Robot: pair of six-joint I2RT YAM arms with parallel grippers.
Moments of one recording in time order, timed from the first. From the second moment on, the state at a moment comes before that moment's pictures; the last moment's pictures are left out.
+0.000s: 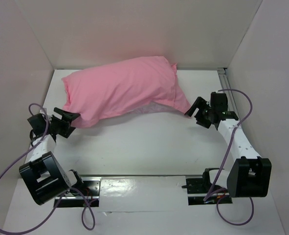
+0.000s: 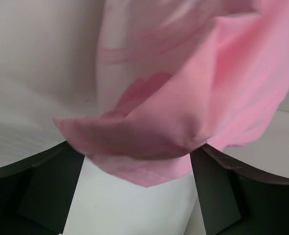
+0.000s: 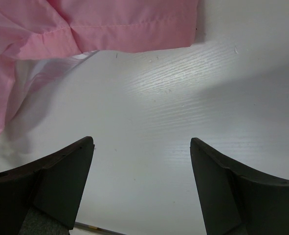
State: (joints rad) left arm 0.59 1.20 0.55 -0.09 0.68 -0.77; right arm -0.02 1.20 0.86 -0.50 -0.23 0.59
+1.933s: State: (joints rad) left arm 0.54 1.21 0.95 -0.29 0.71 -0.84; right arm -0.08 1.42 0.75 0.30 -0.23 1.33
